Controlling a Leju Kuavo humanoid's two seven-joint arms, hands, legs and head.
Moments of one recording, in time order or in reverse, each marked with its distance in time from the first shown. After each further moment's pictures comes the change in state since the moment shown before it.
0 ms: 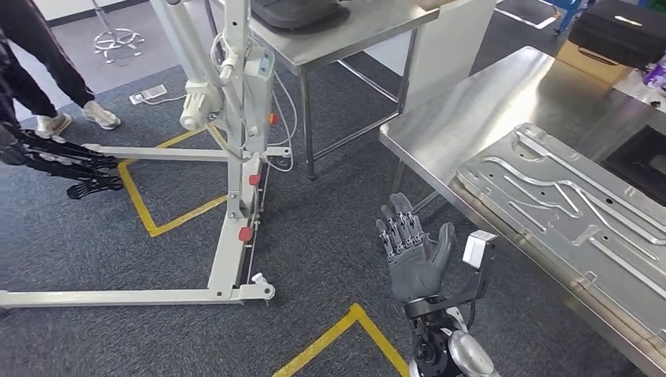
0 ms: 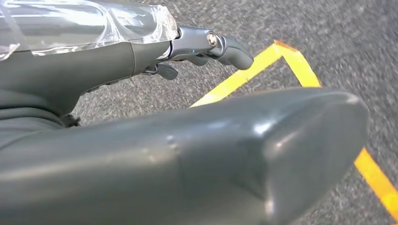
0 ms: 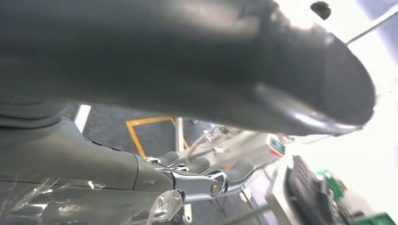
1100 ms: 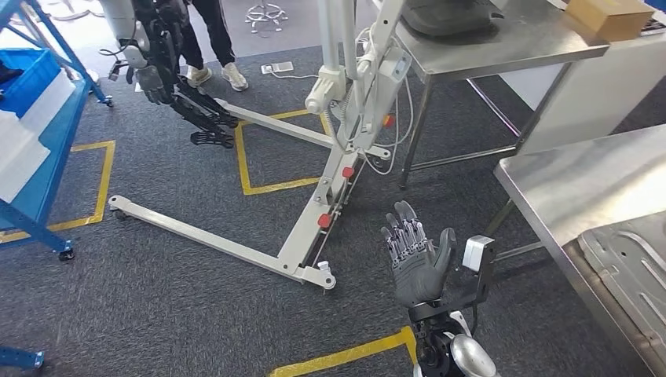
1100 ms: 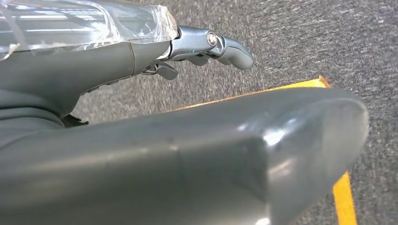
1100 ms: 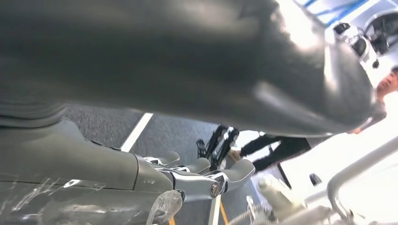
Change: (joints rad) left arm 0.007 0.000 -0.017 0.000 0.018 0.000 -0.005; right arm 0.019 -0.013 -0.007 0.027 0.004 -0.008 0.000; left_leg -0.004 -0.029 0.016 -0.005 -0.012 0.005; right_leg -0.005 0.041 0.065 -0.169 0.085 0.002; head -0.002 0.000
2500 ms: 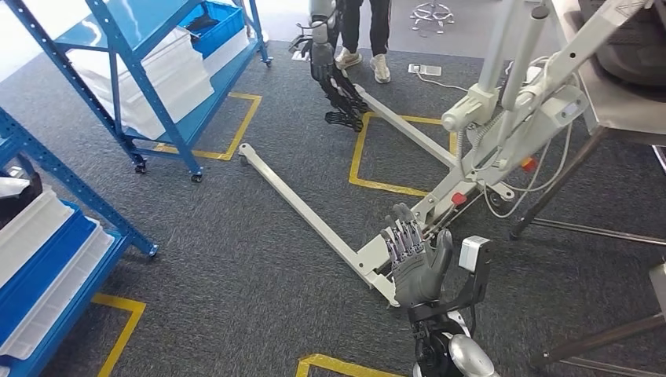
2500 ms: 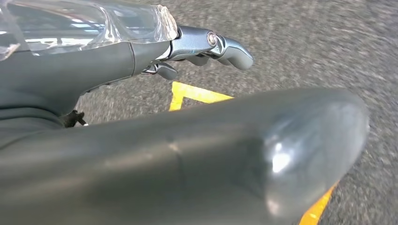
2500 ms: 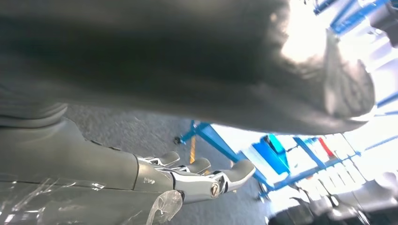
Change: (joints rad) left arm 0.004 0.001 -0.001 0.000 0.002 -0.002 -0.009; right arm 0.002 0.002 0.003 0.022 0.011 0.007 0.002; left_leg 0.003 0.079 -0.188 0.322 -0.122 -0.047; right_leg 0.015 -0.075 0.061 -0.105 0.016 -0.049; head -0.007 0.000
